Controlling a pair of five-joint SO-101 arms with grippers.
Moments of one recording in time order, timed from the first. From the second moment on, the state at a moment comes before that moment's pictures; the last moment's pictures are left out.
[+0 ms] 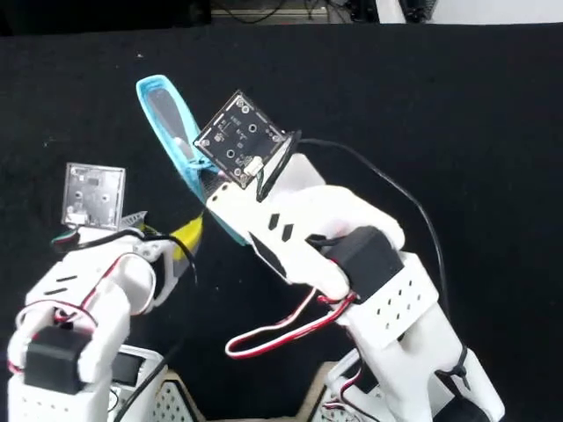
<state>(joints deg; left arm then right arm) 5.4 -79.6 45.1 76.1 2.8 -38.3 -38.7 16.5 59.4 16.8</state>
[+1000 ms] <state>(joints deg) 16.9 -102.0 63.0 64.9 2.5 -38.1 -38.7 16.5 59.5 16.8</state>
